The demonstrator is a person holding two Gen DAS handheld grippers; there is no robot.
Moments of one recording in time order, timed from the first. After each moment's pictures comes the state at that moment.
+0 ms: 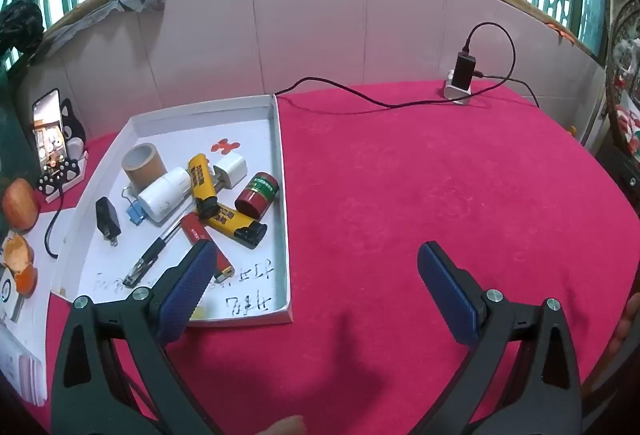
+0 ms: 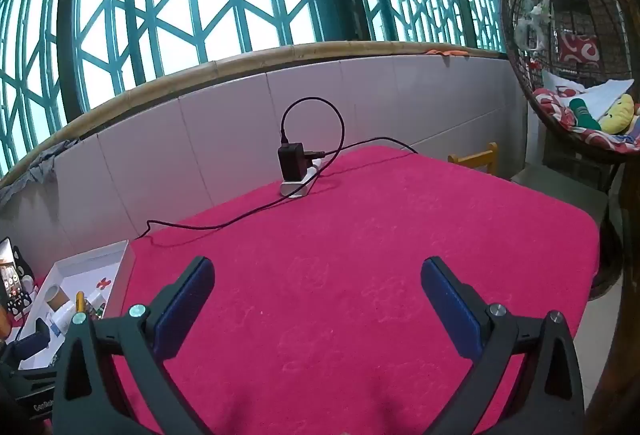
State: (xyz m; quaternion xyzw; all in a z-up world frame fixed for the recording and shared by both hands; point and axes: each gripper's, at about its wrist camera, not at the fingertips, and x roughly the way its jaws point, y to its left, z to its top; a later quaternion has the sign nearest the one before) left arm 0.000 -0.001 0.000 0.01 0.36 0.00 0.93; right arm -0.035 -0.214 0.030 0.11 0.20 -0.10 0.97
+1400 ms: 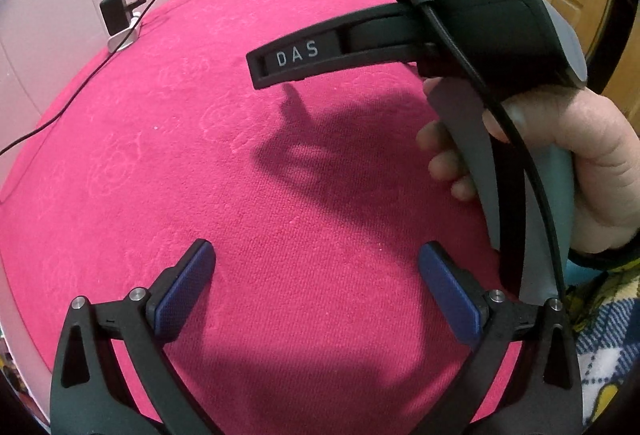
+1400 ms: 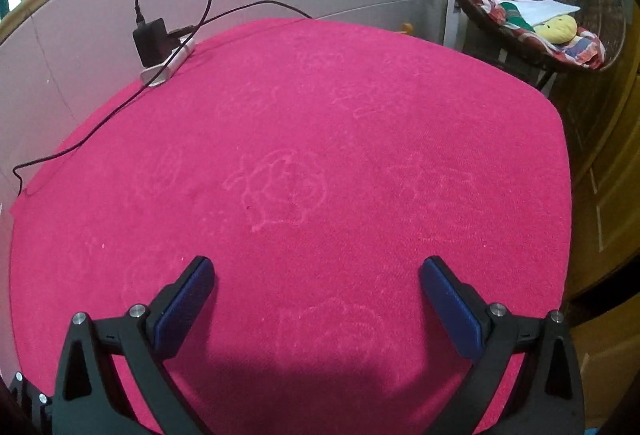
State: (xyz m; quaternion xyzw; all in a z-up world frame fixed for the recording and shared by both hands) left arm -0.016 -0.135 -0.075 0.24 0.40 -0.44 0.76; right arm 0.006 -0.271 -0.065 0.16 0.39 -0.25 0.87
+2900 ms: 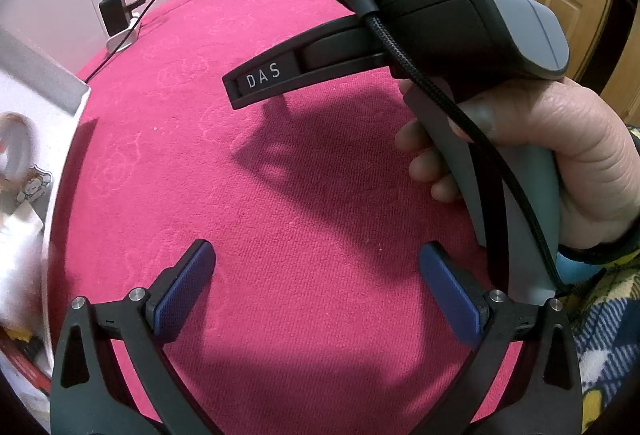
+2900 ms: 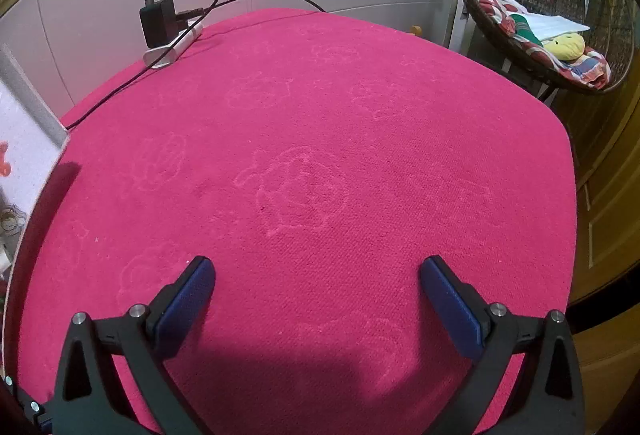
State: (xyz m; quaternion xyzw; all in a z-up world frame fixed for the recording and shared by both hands) left arm -0.018 -0.134 -0.073 0.24 0.40 -0.45 0.76; right arm 0.028 -0.260 -0.064 0.12 0.42 -0.26 0.86
